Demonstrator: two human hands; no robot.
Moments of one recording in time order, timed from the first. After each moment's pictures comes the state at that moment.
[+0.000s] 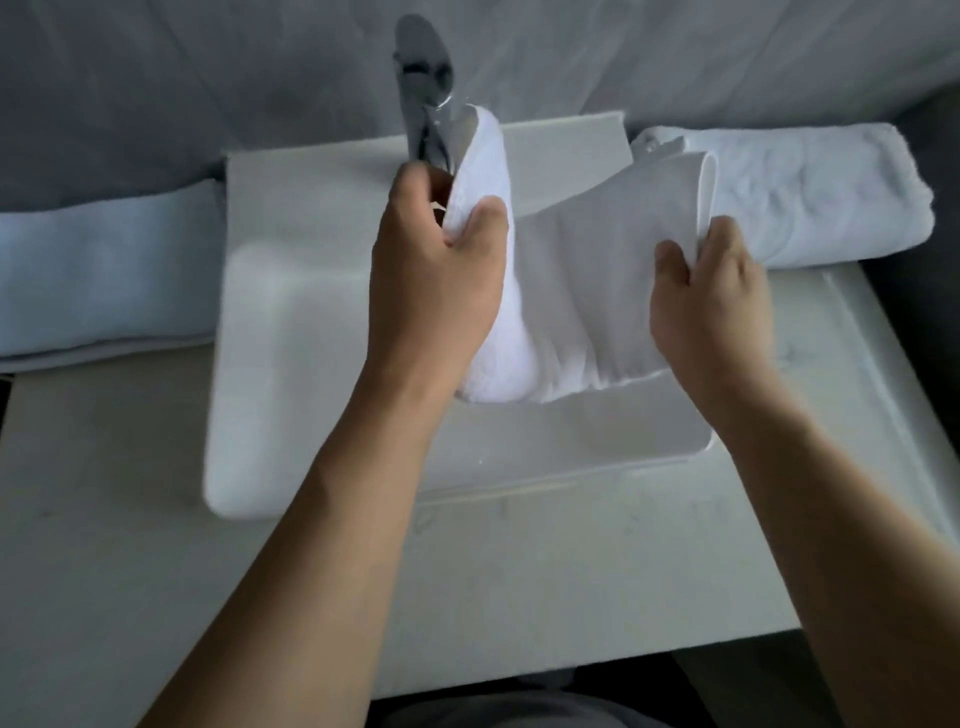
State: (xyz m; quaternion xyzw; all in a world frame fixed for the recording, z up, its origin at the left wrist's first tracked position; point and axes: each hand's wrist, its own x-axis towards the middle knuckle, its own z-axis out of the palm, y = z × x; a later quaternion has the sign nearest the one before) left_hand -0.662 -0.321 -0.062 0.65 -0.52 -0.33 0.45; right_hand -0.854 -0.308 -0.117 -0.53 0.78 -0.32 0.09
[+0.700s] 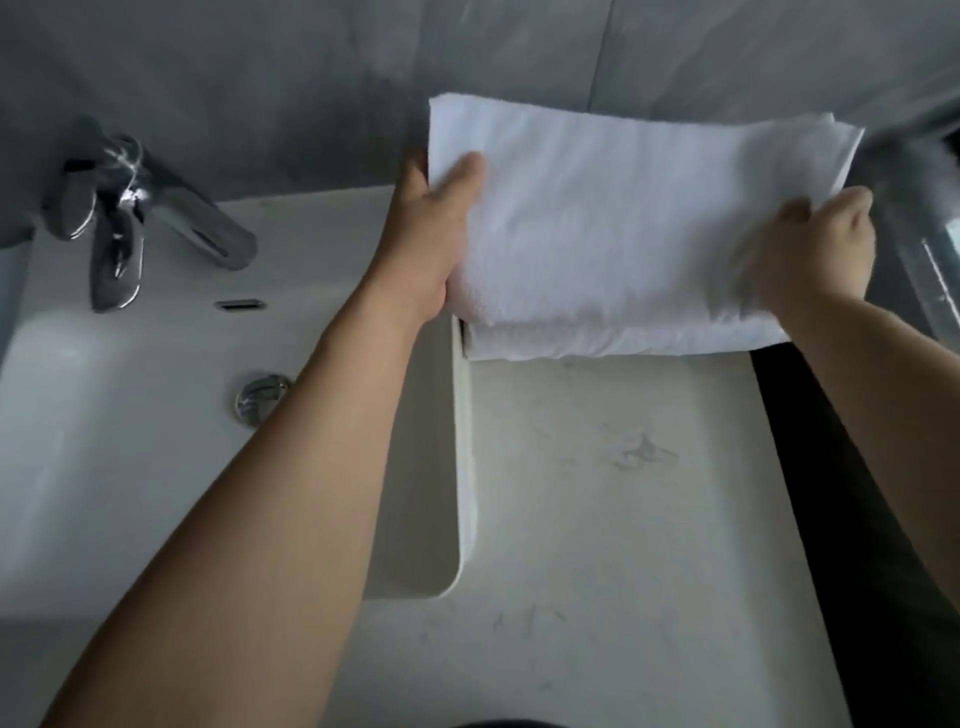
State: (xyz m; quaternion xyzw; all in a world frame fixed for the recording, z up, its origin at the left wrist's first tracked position) left_hand -0.900 -0.489 -0.118 0.58 -0.39 -0.52 0.49; right_hand -1.190 -0.476 -0.158 -0.40 0.86 -0.30 0.09
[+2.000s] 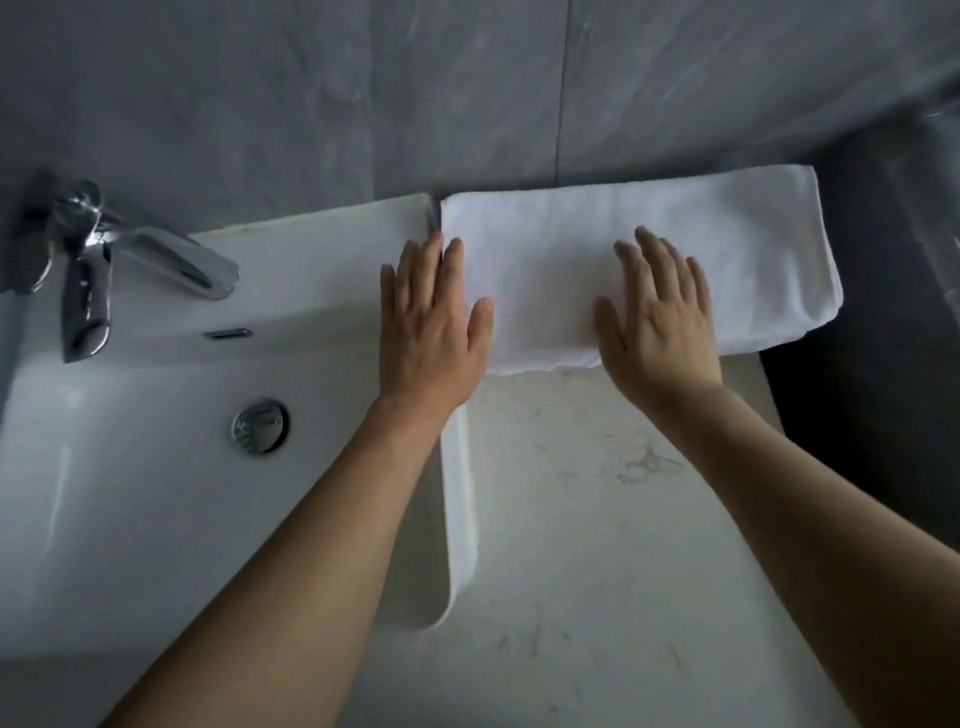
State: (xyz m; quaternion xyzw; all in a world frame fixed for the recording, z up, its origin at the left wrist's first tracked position) left_hand -0.900 -0.445 -0.191 0.65 -0.75 -0.05 0.12; right_hand -1.113 -0.426 -0.191 -0.70 0.69 -0.16 0.10
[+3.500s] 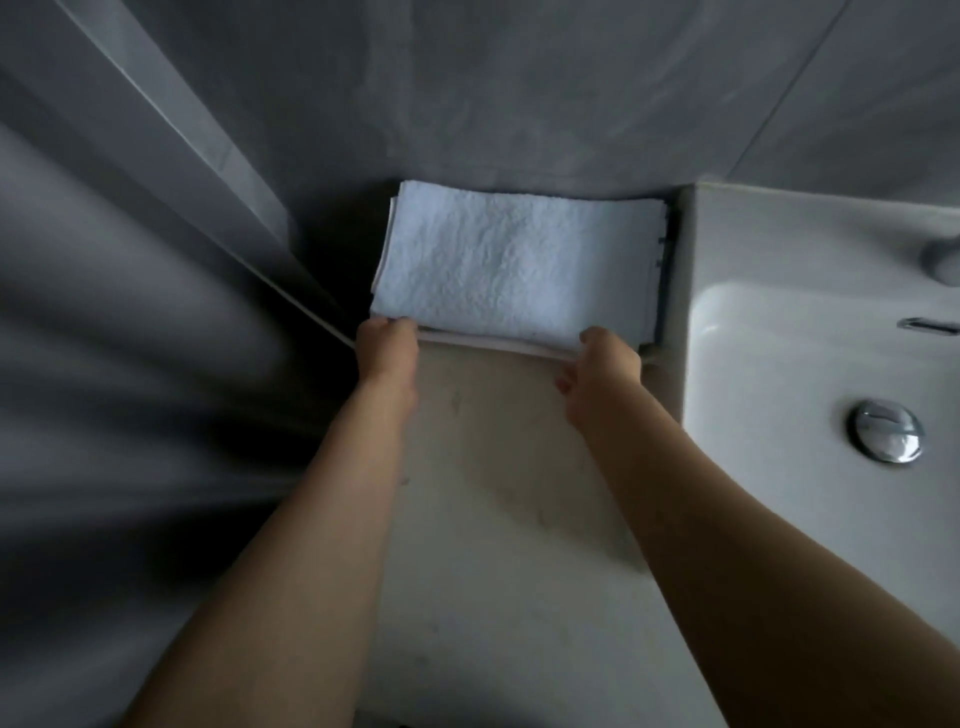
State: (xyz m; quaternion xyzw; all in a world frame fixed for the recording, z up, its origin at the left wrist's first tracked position) left_hand -0.169 -0.369 -0.206 0.79 -0.10 -0.40 0.46; right_hand -0.344 -0.390 -0.185 -0.07 0.71 -0.34 0.62
